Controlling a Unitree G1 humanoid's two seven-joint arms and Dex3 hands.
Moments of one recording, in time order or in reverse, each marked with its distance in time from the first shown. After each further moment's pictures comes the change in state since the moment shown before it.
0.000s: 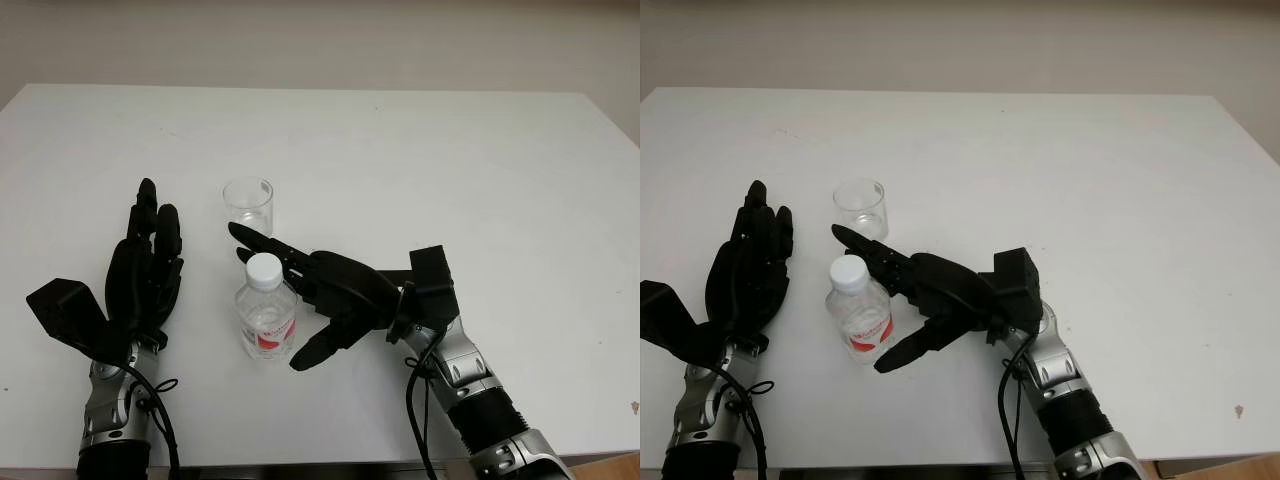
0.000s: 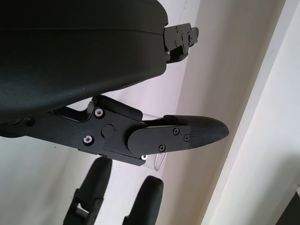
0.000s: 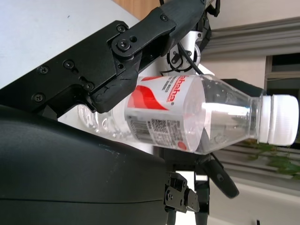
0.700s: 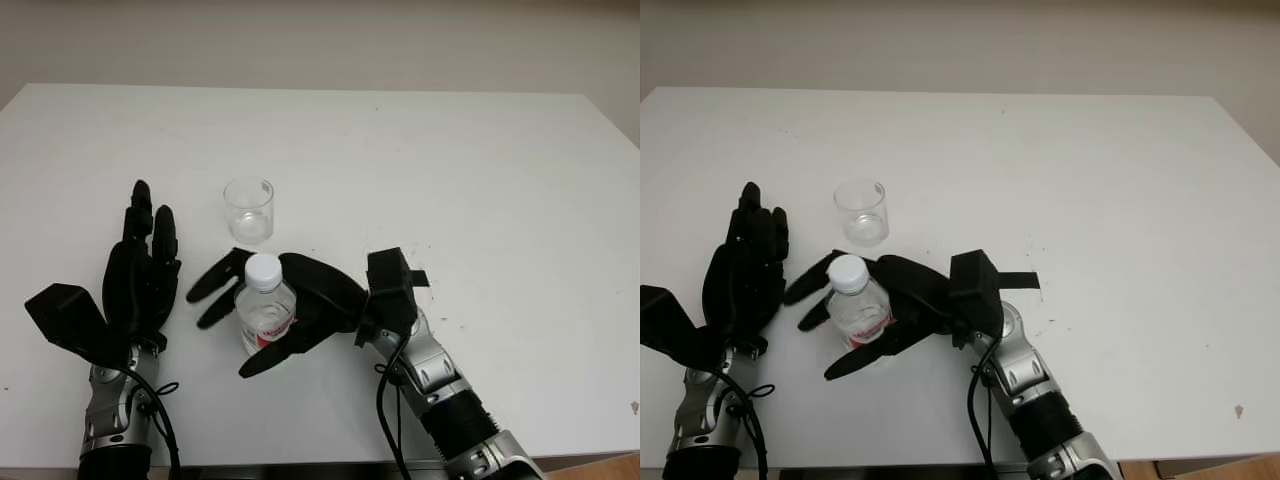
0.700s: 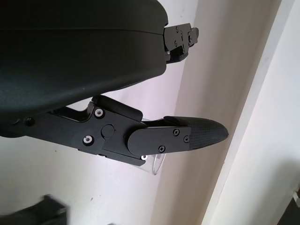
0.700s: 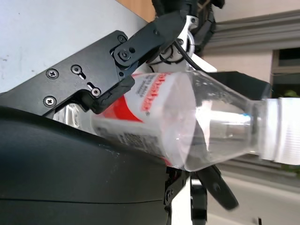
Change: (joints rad) left arm 0.019 -0.016 -0.001 -0.027 0.014 -0.021 0.034; right arm -0.002 0.097 0.078 -0.017 -0.110 0.015 -0.149
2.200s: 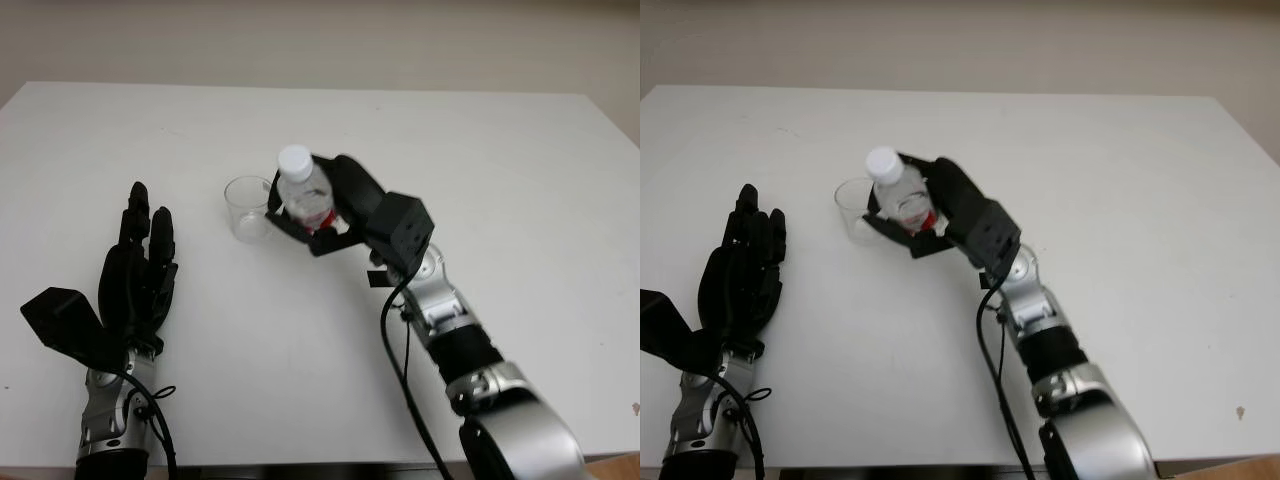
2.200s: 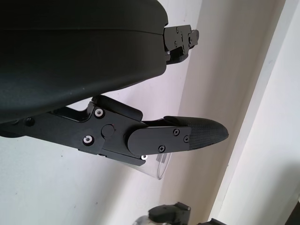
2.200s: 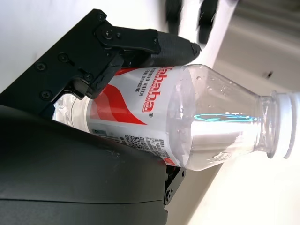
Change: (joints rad) left arm 0.016 0.013 0.003 -0.004 0.000 0.003 -0.008; right arm -0.395 -0.110 -0.207 0.425 -0.271 -0.333 -0.609
